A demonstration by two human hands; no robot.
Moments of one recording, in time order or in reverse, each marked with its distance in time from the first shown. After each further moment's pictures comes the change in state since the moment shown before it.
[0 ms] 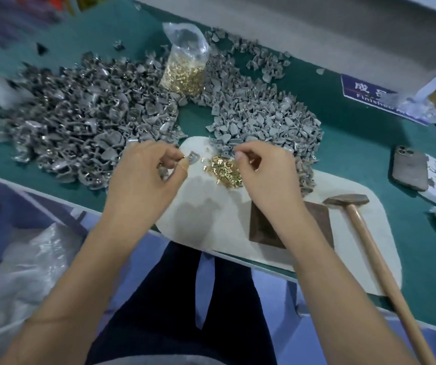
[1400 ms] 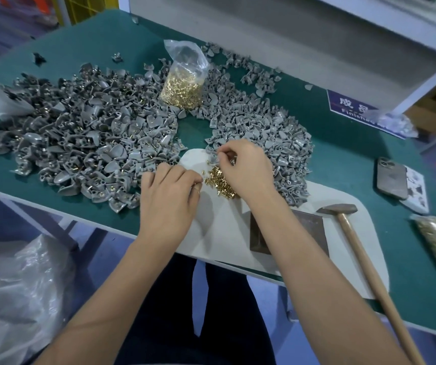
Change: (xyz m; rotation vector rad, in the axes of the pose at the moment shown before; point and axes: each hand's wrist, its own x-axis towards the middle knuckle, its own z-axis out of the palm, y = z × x) left_hand -0.008 -0.010 0.042 0.326 0.069 0.151; right_hand 0.051 0.003 0.049 -0.204 -0.040 -0.048
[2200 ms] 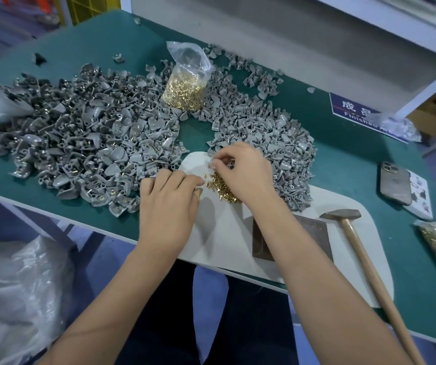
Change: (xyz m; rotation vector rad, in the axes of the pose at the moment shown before) left_hand -0.005 -0.002 0.000 0.016 0.044 0.014; right_hand 0.005 0.000 0.005 -0.047 -0.044 -0.050
